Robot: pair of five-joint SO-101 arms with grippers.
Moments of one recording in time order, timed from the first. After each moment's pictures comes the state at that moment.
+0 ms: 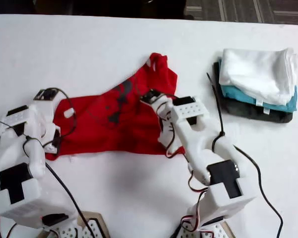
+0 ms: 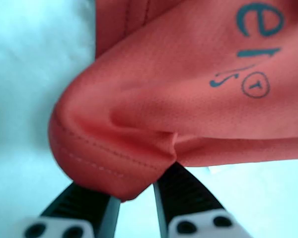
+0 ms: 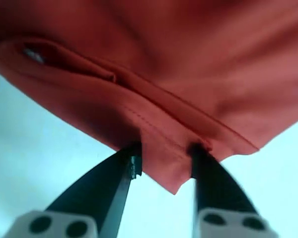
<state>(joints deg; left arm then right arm) -31.5 6.4 34.3 63.8 -25.0 -19.1 7.6 26.6 68.8 30.8</state>
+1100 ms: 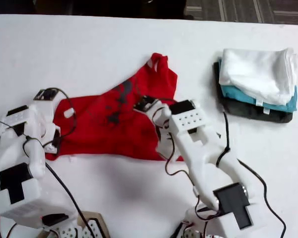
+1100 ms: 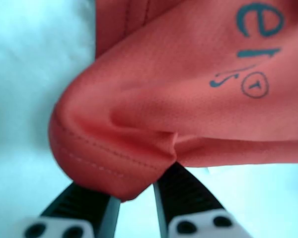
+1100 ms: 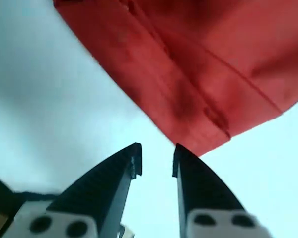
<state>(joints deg) -31.5 6.4 34.3 63.8 -25.0 -23.4 -6.4 30.9 79.8 30.9</state>
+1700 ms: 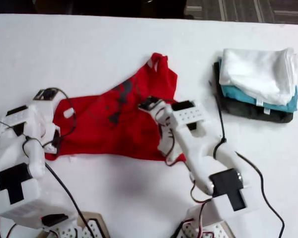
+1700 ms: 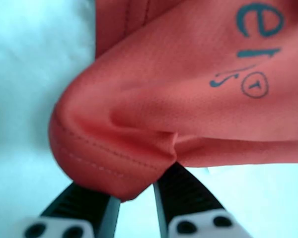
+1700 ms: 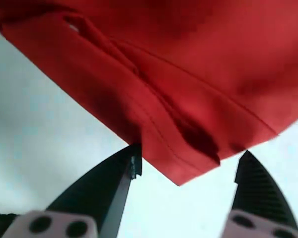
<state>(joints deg) -31.5 6.4 34.3 63.8 -25.0 -21.5 2.0 31.3 73.5 30.9</state>
